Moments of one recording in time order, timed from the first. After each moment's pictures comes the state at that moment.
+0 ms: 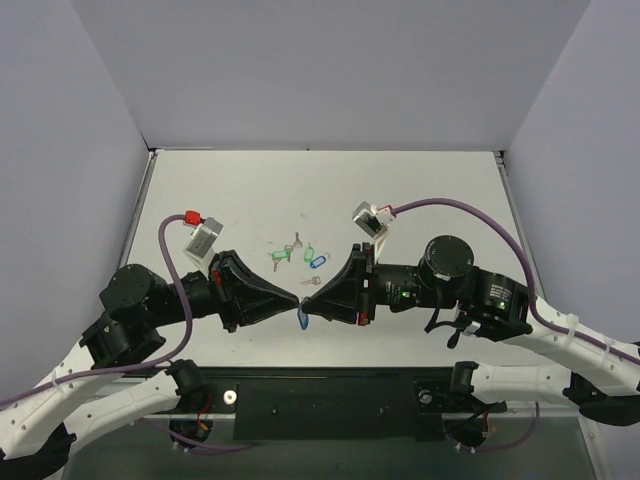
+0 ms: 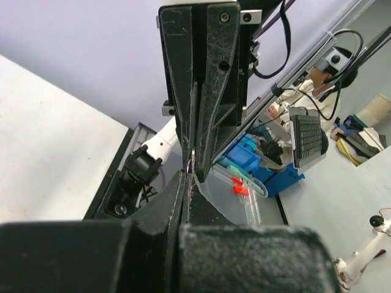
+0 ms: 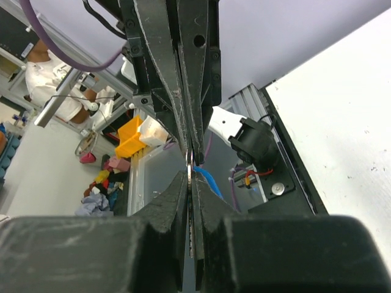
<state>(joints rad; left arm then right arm) -0.95 0.63 0.97 -0.11 0.43 -0.77 1.19 0.99 1.24 -0.26 -0.28 0.66</state>
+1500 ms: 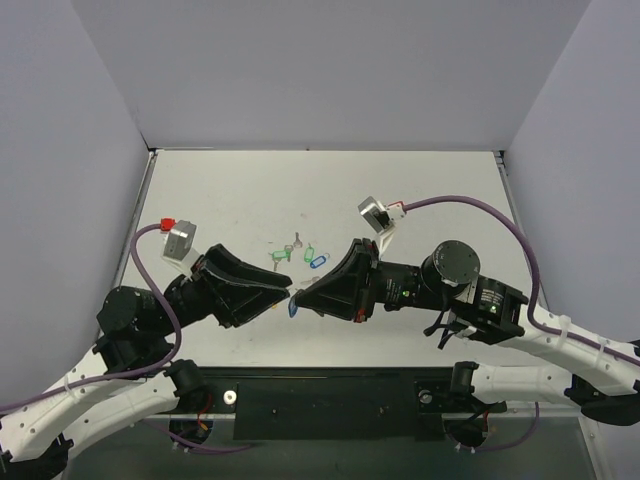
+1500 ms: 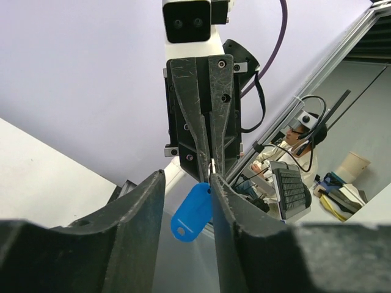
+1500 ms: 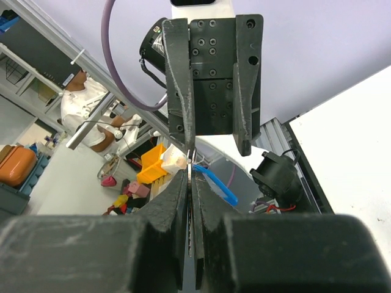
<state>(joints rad) -0.95 0.55 0.80 0.19 0.28 -0.89 1.21 0.98 1.17 -0.06 -0.26 0.73</state>
